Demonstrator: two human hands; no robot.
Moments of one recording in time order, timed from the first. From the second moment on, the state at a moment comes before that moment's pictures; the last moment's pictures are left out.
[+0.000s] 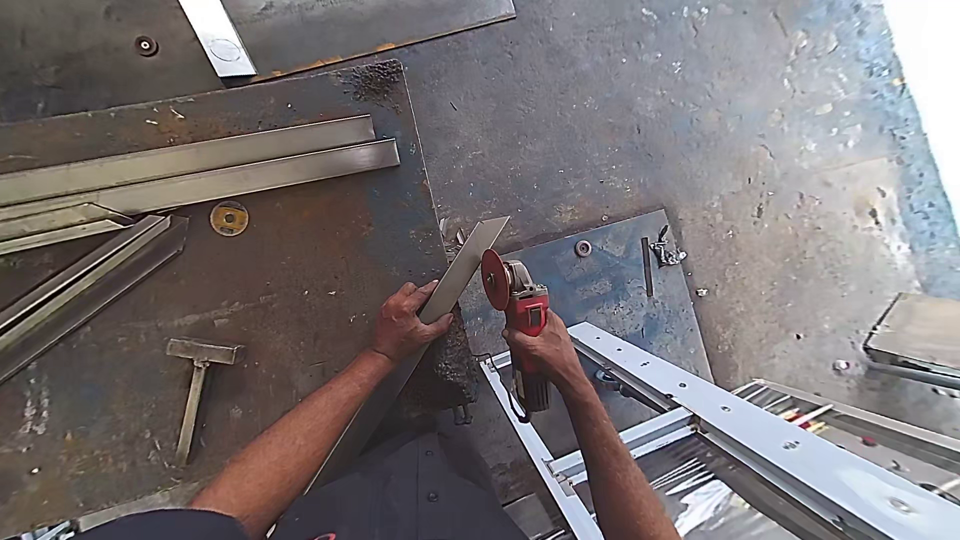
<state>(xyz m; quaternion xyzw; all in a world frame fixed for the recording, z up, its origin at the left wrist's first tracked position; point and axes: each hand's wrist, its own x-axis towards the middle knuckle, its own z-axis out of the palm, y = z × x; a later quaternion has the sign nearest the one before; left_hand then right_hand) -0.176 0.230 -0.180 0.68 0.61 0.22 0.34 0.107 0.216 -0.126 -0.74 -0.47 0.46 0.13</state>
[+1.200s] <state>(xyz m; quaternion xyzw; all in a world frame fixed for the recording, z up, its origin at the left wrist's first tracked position) -0.176 0.231 -0.181 0.68 0.61 0.22 0.34 0.100 0.228 -0.139 -0.75 -0.50 0.42 0.13</state>
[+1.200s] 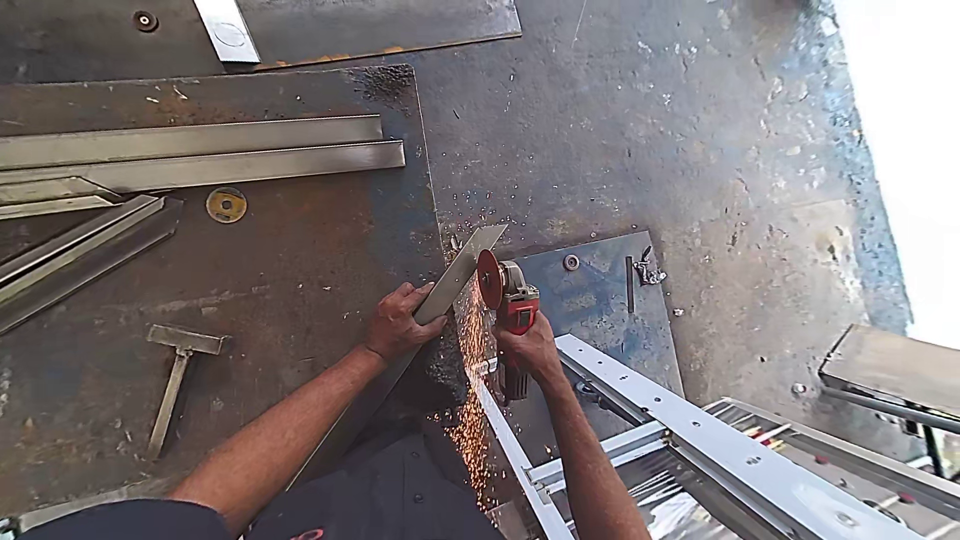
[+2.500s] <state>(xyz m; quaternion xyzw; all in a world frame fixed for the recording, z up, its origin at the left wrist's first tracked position) -0.176 0.232 -0.180 0.68 0.61 0.22 0.34 0.098 0.236 -0.147 -0.74 -0.50 0.42 0.15</state>
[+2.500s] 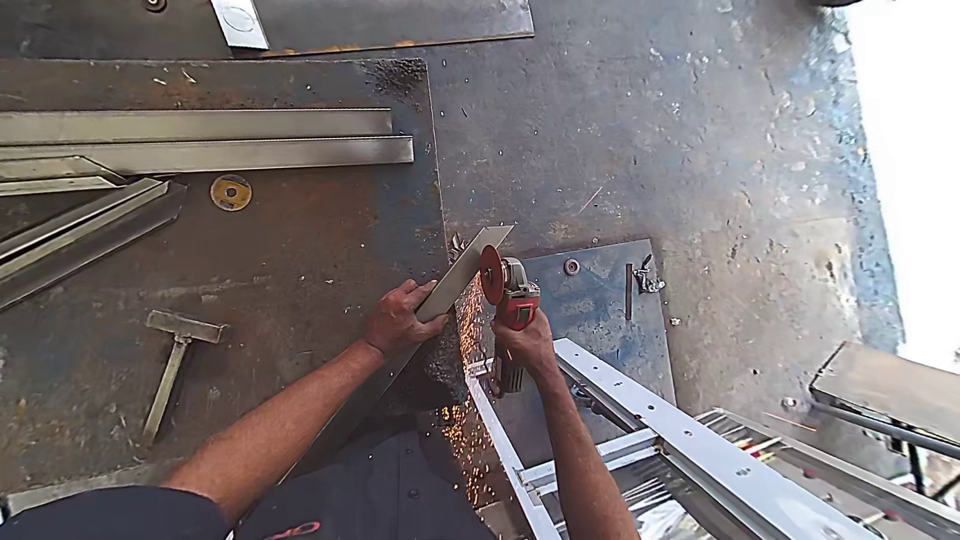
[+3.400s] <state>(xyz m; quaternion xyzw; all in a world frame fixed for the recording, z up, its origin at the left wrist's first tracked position) -0.175 0.233 -0.175 0.68 0.61 0.21 0.34 0.099 0.248 -0.146 -0.75 -0.51 0.42 0.12</state>
